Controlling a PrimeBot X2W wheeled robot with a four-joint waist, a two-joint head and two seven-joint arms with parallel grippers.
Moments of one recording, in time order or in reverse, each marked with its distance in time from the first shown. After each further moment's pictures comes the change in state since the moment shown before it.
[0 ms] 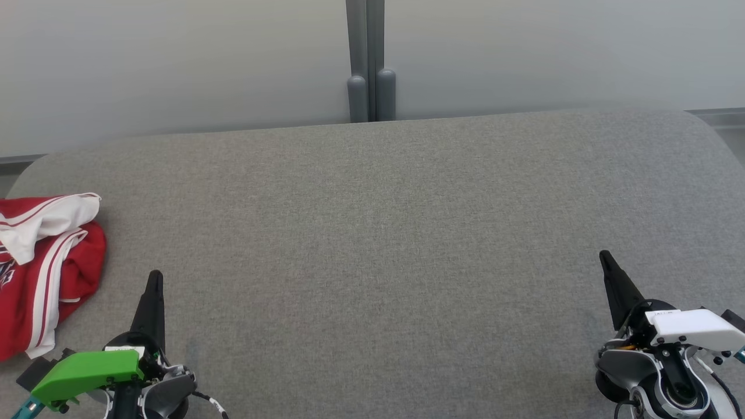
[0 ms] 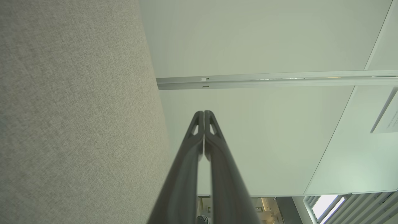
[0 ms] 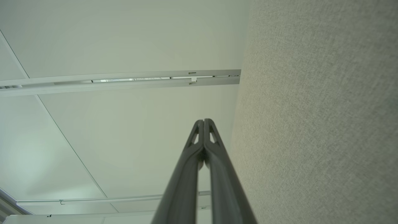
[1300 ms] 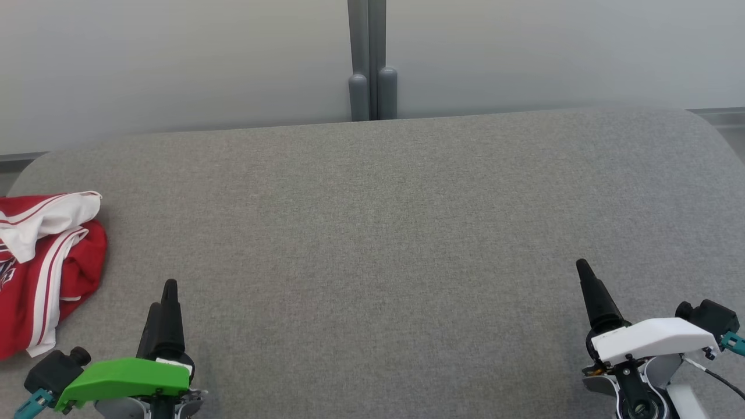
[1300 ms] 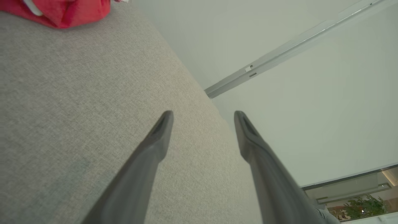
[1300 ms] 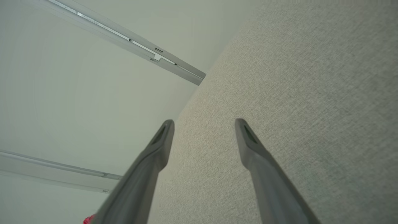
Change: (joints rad) left arm 0.026 0.003 -0.041 0.049 0.551 0.003 -0.129; right arm 0.027 -0.016 0.100 0.028 -0.536 0.000 -0.143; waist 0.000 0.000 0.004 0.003
